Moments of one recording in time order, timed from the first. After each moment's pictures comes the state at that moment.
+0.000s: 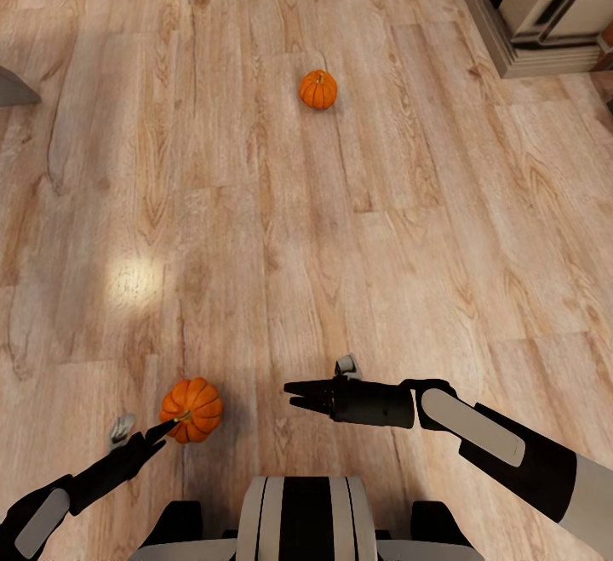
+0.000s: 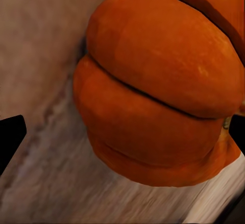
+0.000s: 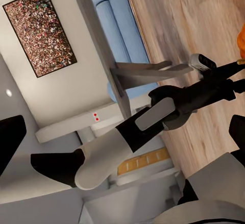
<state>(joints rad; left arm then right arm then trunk) -0.41 0.36 0.09 -0.59 0.80 0.46 -0.82 -0.77 -0.46 1.04 -1.46 -1.79 0.56 0.40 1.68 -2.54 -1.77</state>
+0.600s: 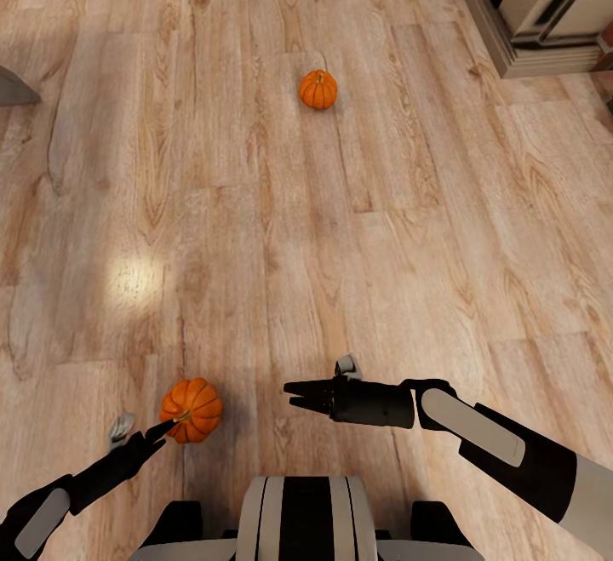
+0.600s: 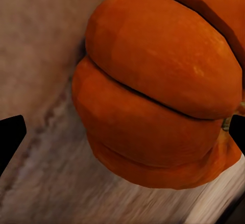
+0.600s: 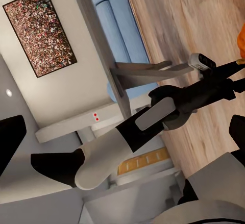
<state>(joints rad) -0.41 0.36 0.09 -0.59 0.81 0.46 -0.82 -0.77 -0.46 1.04 -1.46 -1.79 0.56 0.40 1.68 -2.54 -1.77</state>
